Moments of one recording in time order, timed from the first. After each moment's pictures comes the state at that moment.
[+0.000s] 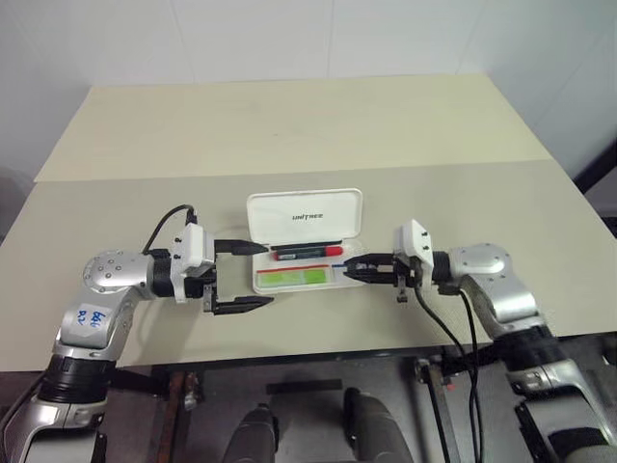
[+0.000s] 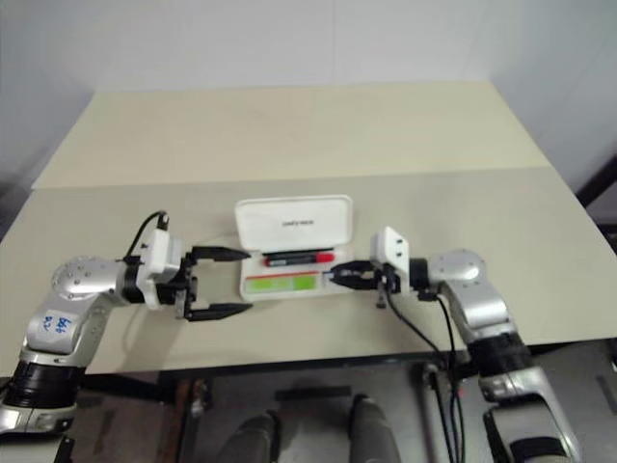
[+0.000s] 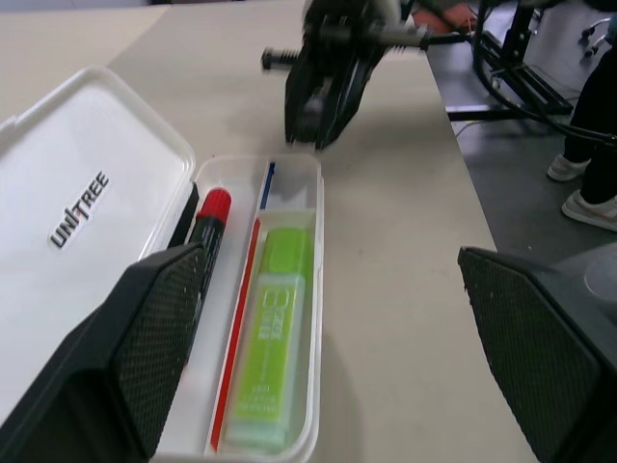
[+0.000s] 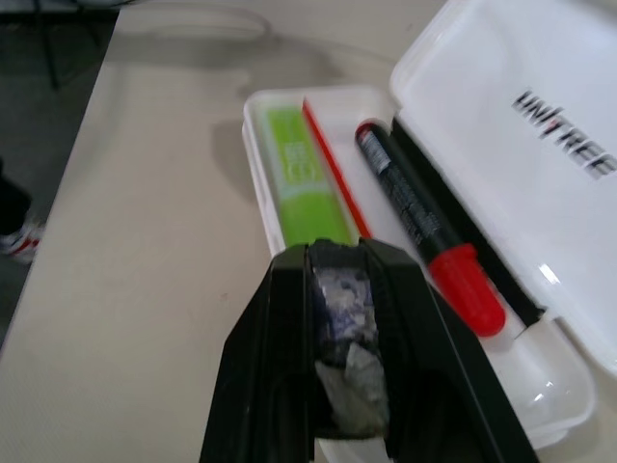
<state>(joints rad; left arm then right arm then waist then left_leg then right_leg) -0.34 0.69 0.05 -0.11 -0.43 0.20 -1.19 -0.59 -0.53 0.19 0.30 0.29 0.00 1.29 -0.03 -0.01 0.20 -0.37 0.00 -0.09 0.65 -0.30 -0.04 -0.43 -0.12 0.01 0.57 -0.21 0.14</state>
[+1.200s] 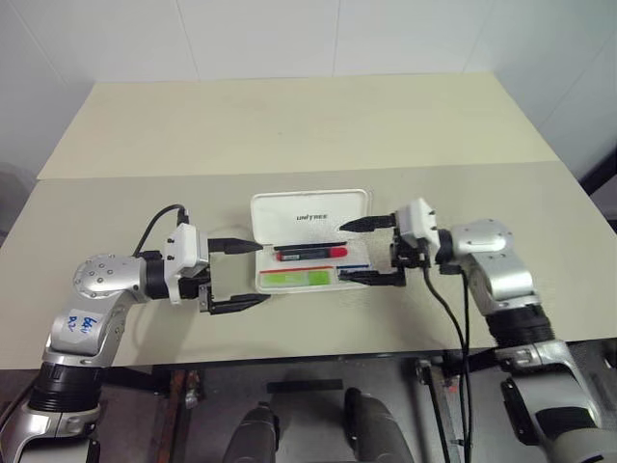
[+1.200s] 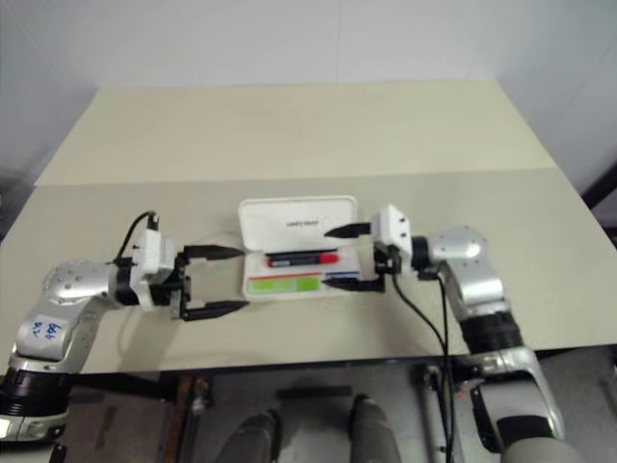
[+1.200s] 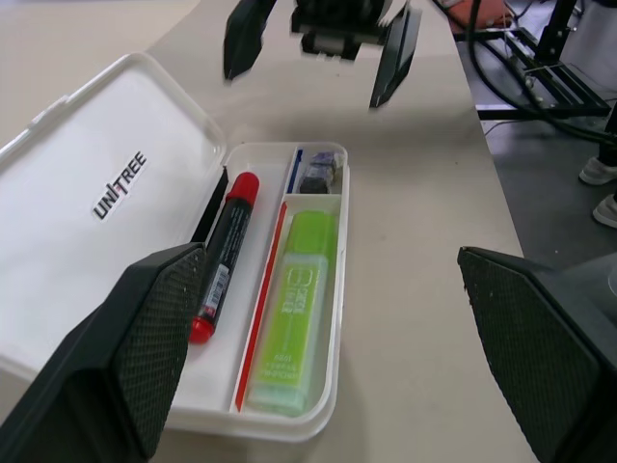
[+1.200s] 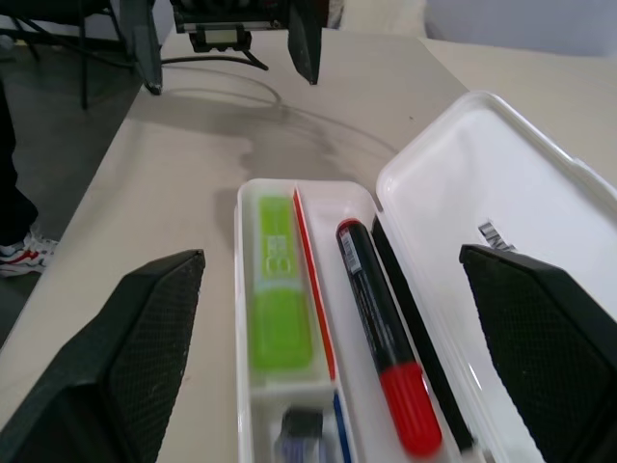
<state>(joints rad) -0.31 0.71 0.08 -0.14 -0.45 0.22 -1.15 -0.62 -0.54 0.08 0.20 0.35 0.04 1.37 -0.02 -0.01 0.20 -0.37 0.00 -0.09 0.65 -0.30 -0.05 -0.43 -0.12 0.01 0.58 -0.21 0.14</state>
